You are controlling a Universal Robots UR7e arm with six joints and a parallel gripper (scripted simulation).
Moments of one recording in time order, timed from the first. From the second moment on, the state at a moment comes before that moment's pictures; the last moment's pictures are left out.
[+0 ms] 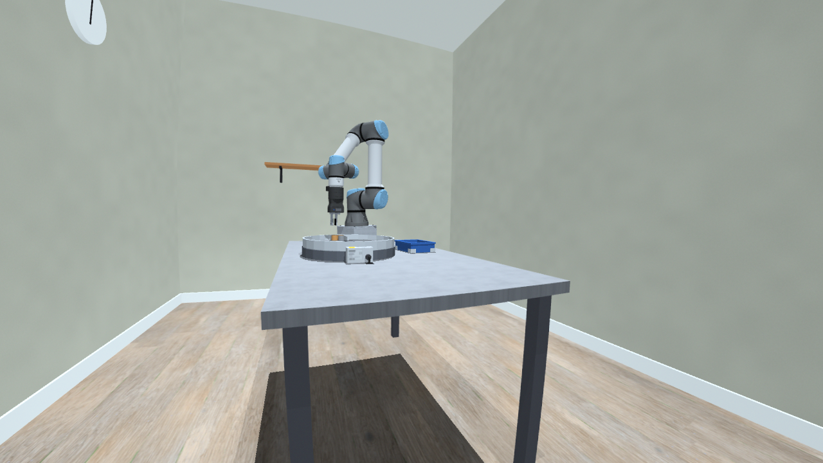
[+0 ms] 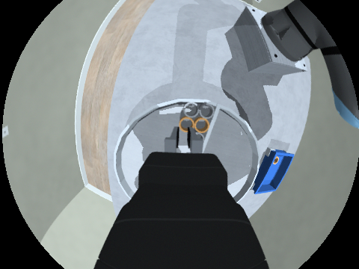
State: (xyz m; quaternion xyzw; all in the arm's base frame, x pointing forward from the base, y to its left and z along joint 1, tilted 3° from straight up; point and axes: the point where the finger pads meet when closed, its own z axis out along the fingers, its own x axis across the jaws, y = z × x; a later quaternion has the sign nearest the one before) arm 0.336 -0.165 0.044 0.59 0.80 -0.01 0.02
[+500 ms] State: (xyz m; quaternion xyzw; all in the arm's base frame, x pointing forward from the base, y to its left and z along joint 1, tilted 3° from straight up) arm 0.336 -0.168 0.030 0.59 0.80 -0.01 0.02
